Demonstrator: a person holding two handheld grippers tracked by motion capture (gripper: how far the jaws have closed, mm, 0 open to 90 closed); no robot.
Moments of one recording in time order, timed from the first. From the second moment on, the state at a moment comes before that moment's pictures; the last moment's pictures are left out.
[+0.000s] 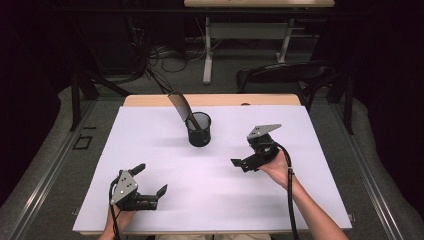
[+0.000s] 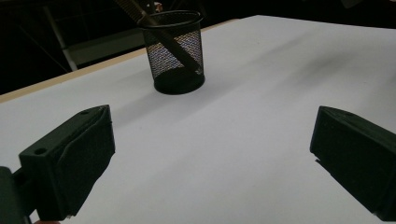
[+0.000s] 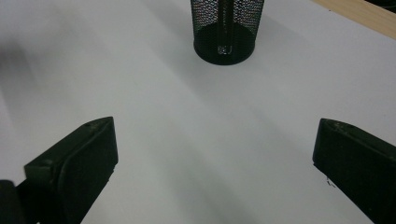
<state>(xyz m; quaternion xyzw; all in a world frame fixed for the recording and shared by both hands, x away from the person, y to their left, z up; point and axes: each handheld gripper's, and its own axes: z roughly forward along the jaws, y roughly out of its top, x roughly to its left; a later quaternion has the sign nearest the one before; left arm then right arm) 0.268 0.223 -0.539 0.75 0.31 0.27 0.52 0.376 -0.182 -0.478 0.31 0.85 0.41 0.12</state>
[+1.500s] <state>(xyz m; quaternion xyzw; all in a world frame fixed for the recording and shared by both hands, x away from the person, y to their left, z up) 0.268 0.223 -0.539 0.75 0.31 0.27 0.52 0.300 -0.241 -0.498 0.34 0.81 0.44 0.17</state>
